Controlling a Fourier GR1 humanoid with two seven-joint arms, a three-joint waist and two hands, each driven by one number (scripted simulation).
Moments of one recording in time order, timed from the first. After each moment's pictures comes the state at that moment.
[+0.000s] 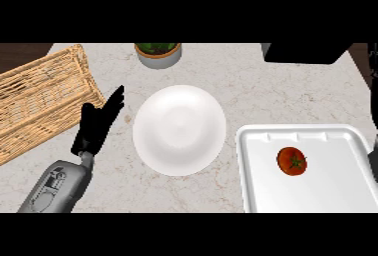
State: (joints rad) left arm -0.31 0.30 -0.23 -1.29 0.14 0.12 0.18; right arm -0.34 -0.48 -0.04 -1.60 -0.11 -0.17 -0.24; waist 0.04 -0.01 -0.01
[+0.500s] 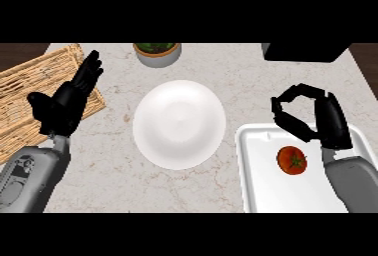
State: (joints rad) left arm -0.38 0.38 -0.13 -1.43 0.14 0.11 0.09; right arm -0.32 -0.40 0.19 -1.44 0.23 -0.32 -0.17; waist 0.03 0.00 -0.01
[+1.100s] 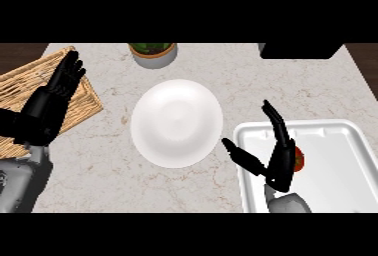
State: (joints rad) left arm -0.30 0.41 -0.07 -1.56 0.18 0.08 0.08; right arm -0.11 -0.04 0.27 -1.39 0.20 -0.78 -0.52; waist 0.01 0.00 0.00
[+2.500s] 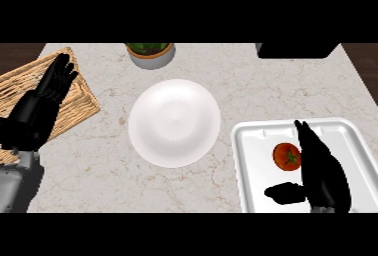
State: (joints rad) left arm -0.26 0.41 -0.01 -1.59 0.16 0.03 0.09; right arm 0.00 -0.33 0.37 -1.89 0.83 -0.01 0.92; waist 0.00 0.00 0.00
